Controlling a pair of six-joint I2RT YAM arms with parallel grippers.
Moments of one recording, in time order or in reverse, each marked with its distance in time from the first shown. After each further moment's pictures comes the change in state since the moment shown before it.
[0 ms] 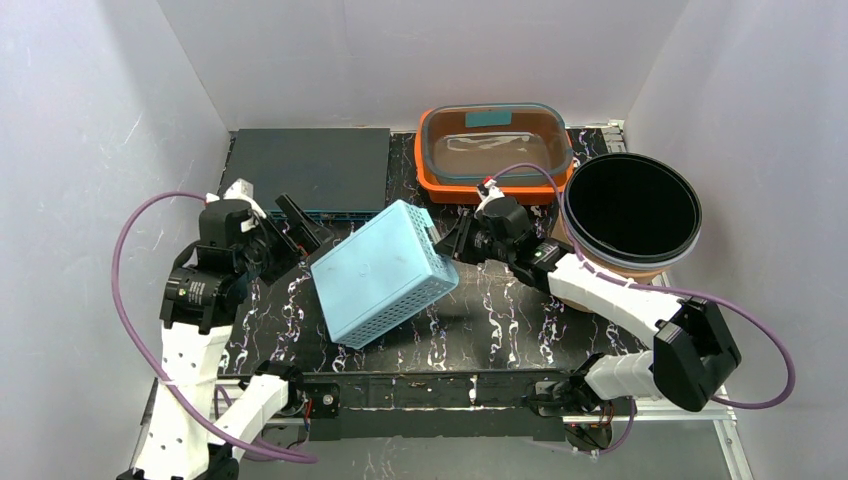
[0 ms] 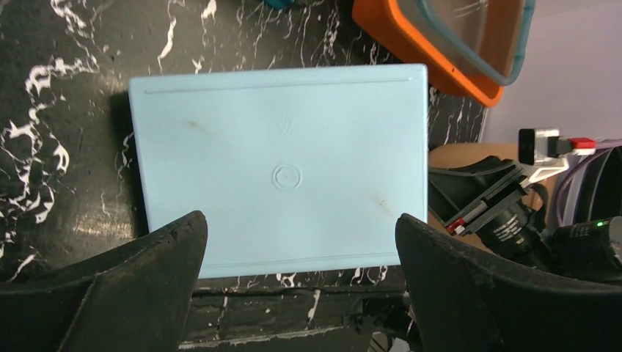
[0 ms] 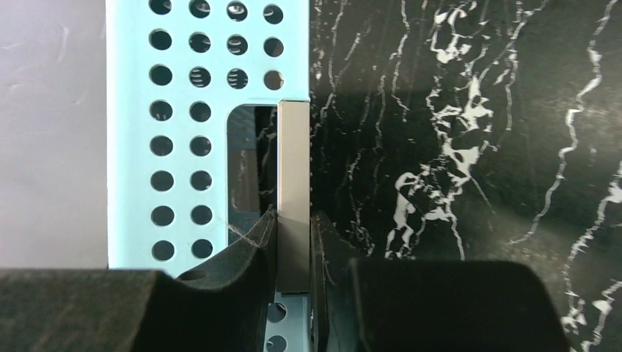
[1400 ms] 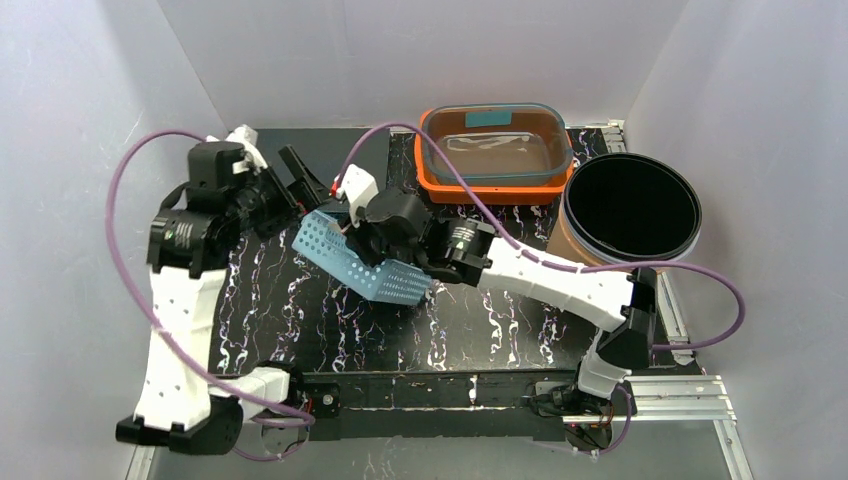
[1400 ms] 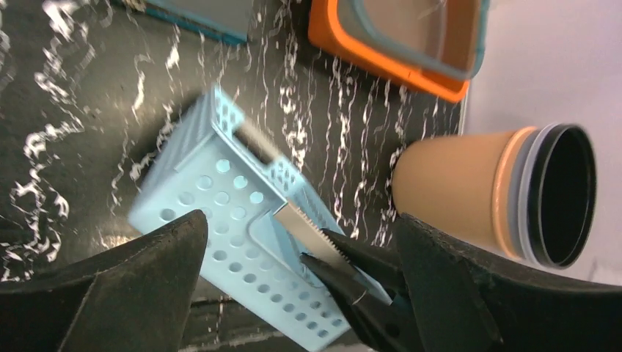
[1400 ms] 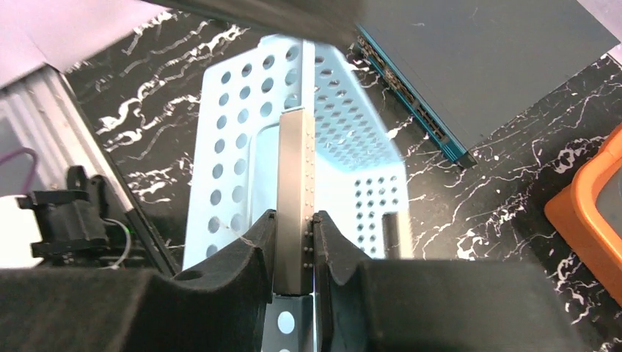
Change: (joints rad) left arm 0.001 0.293 0.372 -0.119 0.098 0.097; right arm 0.502 0.373 0.859 -0.423 0.382 -0.746
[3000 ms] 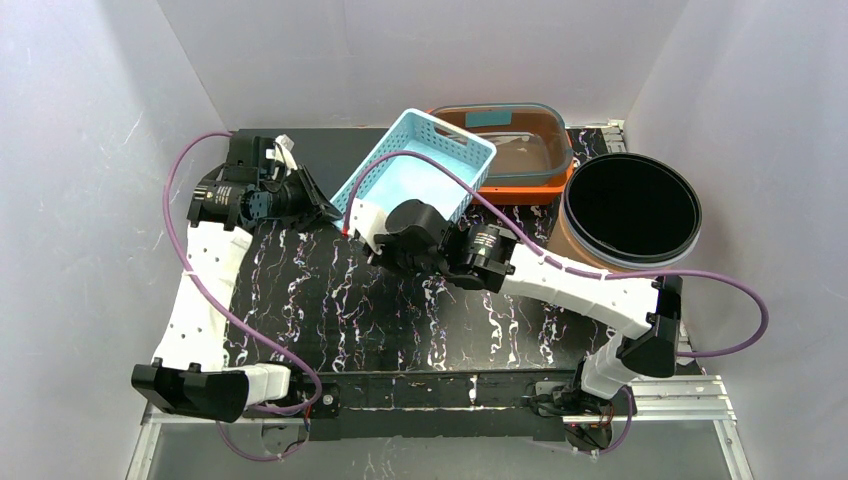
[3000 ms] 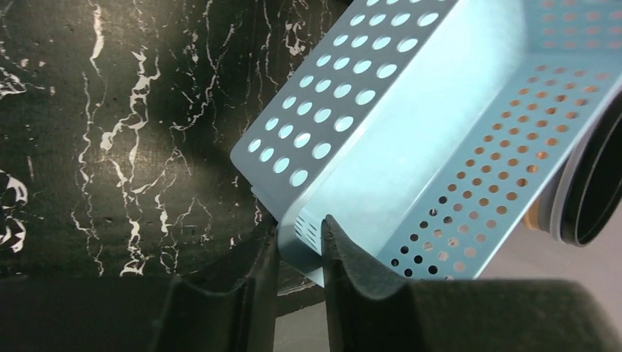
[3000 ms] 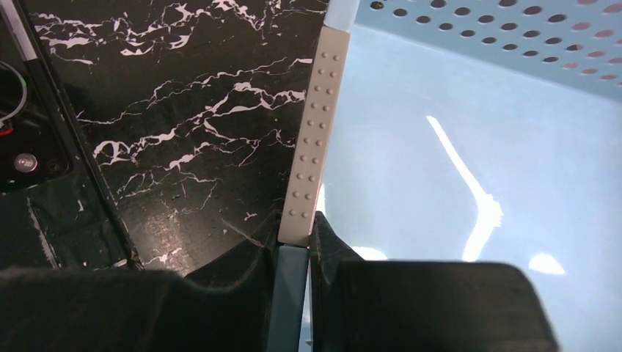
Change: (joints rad) left arm 0.018 0.121 -0.129 0.056 0.151 0.054; right arm -0.010 -0.123 -0.119 -0.165 -0.089 -0.304
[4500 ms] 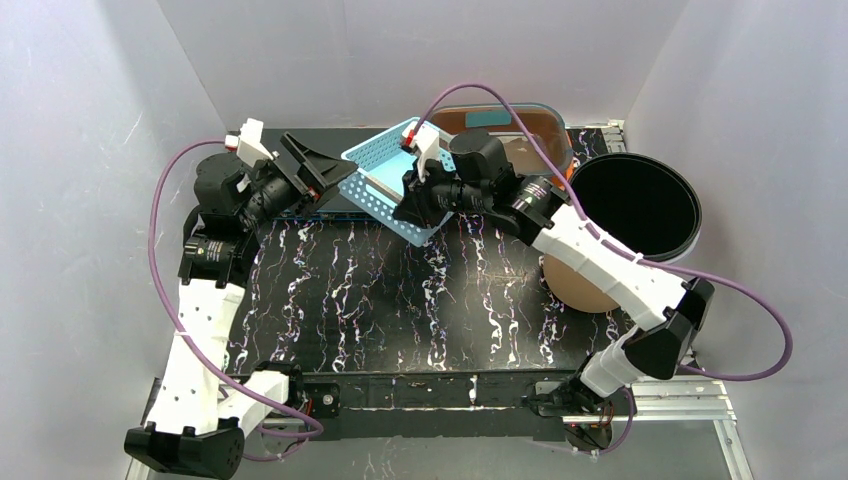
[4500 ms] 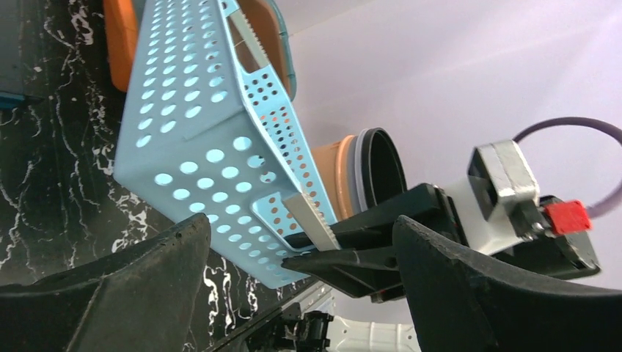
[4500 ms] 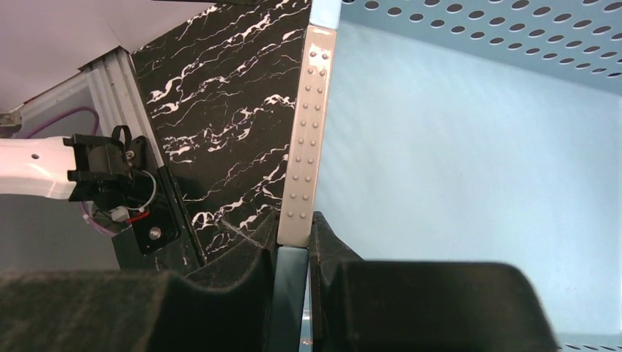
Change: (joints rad) left arm 0.036 -0.270 -0.277 0.689 0.189 -0.376; right arm -0.355 -0.048 0.030 0.108 -0.465 0.269
